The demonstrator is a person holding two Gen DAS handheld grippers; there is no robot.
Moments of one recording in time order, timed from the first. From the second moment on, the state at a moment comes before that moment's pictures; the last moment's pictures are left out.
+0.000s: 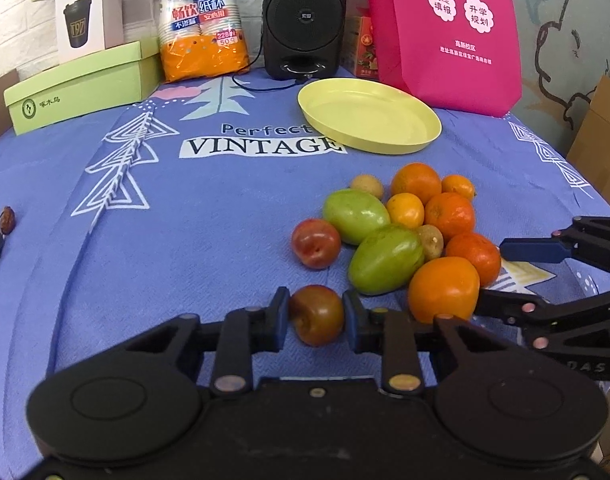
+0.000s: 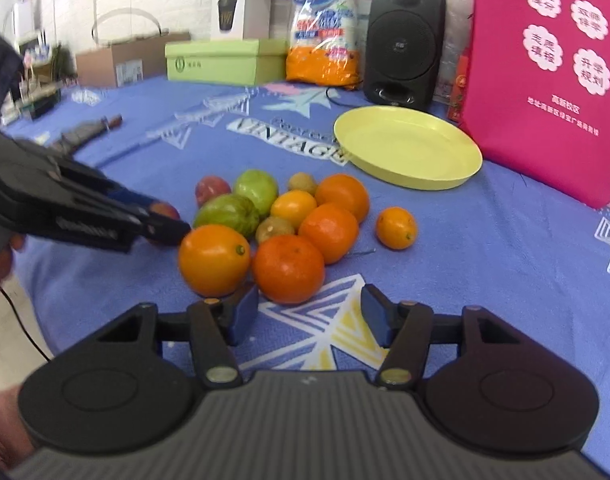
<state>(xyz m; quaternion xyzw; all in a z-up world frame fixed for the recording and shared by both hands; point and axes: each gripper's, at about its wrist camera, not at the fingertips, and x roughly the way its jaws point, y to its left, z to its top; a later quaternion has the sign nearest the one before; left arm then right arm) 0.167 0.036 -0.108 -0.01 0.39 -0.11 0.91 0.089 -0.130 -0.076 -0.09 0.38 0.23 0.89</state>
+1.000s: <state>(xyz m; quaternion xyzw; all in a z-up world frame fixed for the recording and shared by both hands) 0.136 0.051 -0.060 -0.02 0.34 -0.10 0.94 0.058 -0.162 -0.030 -0.04 0.34 0.22 0.91</state>
